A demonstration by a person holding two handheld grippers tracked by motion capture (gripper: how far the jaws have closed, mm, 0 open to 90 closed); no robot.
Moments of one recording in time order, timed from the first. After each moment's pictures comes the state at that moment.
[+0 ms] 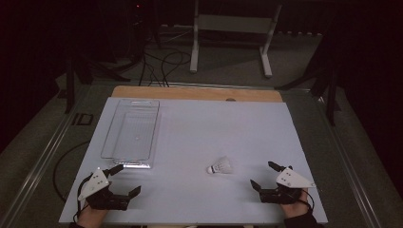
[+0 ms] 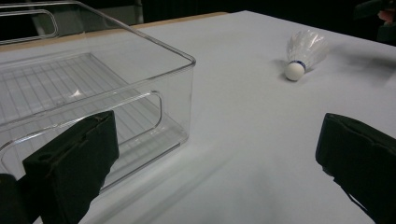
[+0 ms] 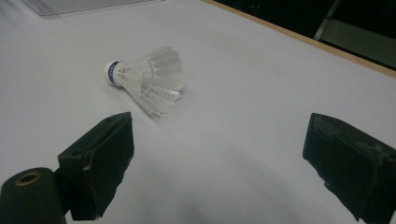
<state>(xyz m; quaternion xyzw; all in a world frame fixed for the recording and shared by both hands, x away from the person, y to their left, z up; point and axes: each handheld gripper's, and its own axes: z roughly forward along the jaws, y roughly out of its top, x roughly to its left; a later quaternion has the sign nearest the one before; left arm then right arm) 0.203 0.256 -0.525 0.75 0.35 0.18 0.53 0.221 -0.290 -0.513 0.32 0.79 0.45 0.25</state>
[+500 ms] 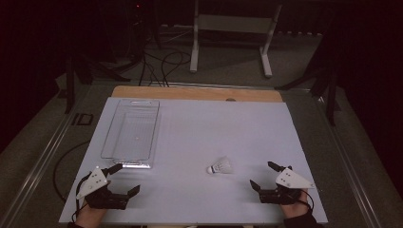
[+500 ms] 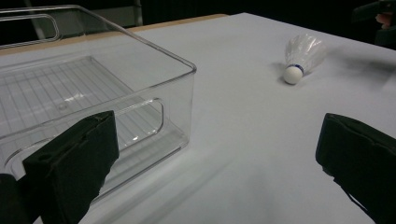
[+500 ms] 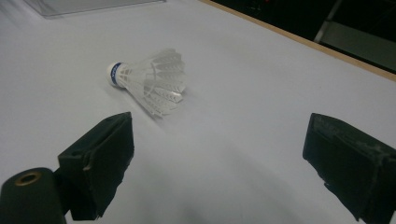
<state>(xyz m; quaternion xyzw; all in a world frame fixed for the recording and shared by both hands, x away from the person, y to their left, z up) 0.204 0.258 -0.518 0.75 0.34 0.18 0.53 0.220 -0.288 -0.512 0.32 0.79 0.45 0.26</state>
